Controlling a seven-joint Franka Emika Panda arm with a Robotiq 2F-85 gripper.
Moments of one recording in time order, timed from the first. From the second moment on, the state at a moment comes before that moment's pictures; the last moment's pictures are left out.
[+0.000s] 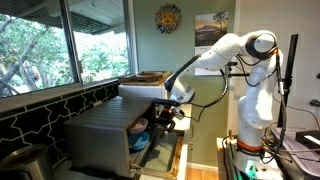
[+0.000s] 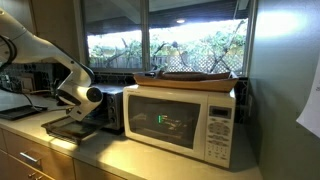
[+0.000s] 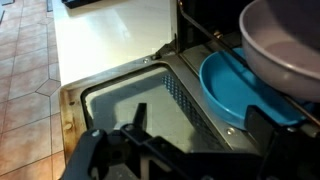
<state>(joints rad) 0.03 -0.19 0.11 -2.59 1.51 2.18 0.93</state>
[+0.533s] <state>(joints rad) -0.03 -0.33 0.05 -2.65 1.15 2.09 0.80</state>
